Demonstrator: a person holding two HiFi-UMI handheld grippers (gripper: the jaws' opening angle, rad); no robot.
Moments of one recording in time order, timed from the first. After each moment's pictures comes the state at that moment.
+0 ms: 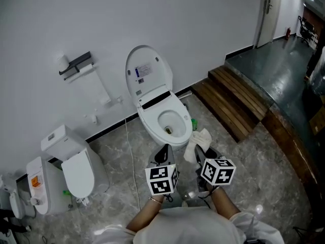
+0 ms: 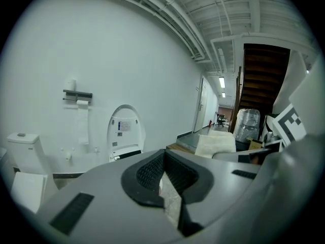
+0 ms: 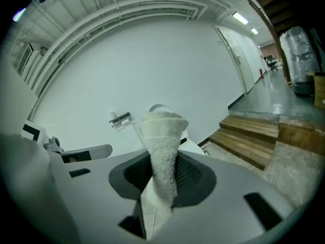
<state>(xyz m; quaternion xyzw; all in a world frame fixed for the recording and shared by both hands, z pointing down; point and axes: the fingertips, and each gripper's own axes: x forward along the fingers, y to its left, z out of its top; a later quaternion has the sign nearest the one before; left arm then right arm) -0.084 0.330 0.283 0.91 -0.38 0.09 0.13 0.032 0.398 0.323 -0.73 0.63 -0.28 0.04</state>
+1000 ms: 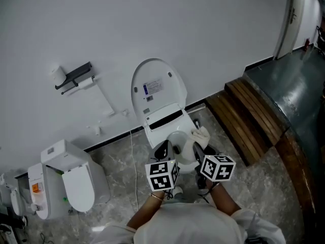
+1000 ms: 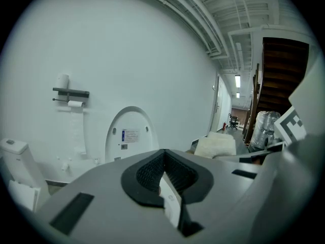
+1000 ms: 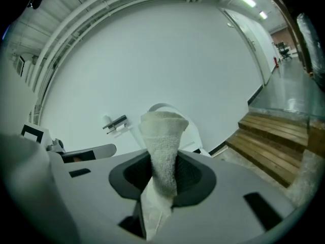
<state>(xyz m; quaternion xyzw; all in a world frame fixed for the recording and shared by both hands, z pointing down) -0.001 0.093 0.274 0.89 -0.43 0.08 0.14 0.115 0.149 0.318 -0.68 0.67 -0.31 0.04</state>
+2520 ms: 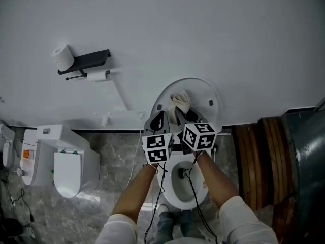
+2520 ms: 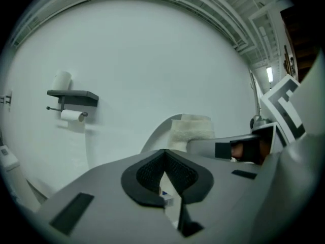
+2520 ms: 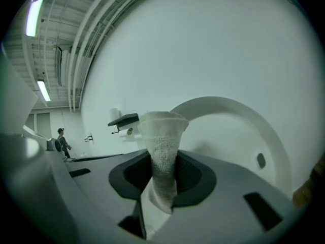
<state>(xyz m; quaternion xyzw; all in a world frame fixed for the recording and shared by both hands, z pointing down) -0.021 -0.291 0.296 0.80 -0.59 0.02 0.06 0.049 -0.309 0.312 -0.49 0.85 -0.17 0.00</state>
